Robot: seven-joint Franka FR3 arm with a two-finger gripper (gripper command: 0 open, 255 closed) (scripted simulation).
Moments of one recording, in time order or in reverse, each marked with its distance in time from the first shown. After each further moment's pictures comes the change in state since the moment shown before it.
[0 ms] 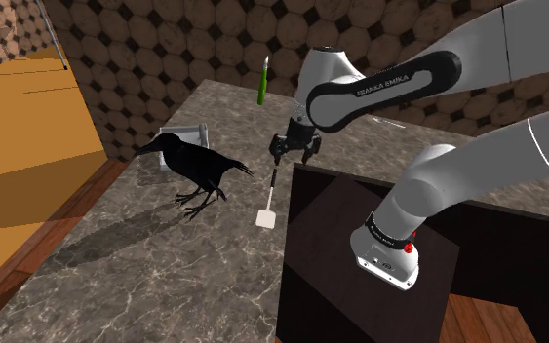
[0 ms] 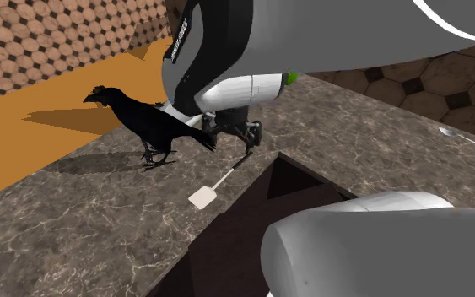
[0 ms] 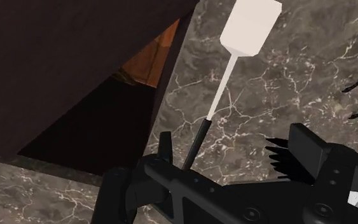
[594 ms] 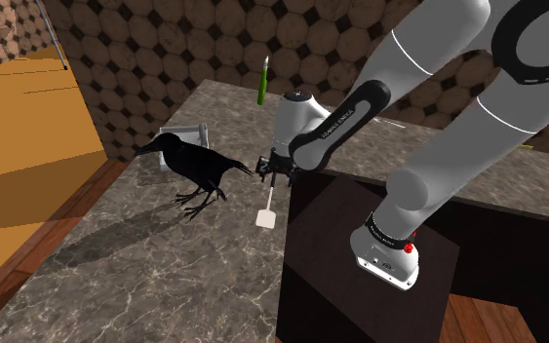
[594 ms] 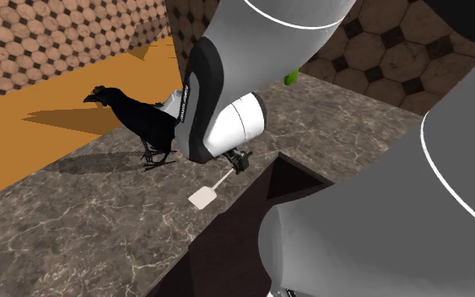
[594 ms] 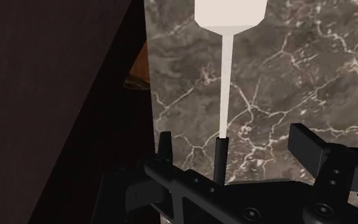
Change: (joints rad) arm -0.237 0.428 0.273 0.011 -0.235 0.422 0.599
